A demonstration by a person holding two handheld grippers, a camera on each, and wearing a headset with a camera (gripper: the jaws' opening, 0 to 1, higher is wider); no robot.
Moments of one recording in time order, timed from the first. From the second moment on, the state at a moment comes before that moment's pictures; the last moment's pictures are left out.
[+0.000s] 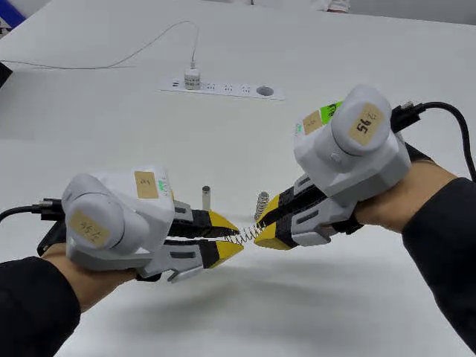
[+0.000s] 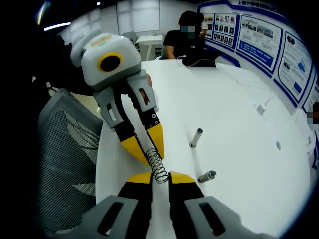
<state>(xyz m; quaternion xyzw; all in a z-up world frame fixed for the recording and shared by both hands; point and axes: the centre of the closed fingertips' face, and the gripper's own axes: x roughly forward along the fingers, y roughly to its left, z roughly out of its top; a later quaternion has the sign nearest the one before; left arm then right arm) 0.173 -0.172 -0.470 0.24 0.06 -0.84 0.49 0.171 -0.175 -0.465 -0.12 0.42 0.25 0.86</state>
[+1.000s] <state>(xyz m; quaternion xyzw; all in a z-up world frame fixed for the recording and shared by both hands) 0.170 -0.177 -0.471 0.23 0.07 -0.84 0.49 0.181 -0.160 -0.453 -0.15 0.42 0.27 0.85</state>
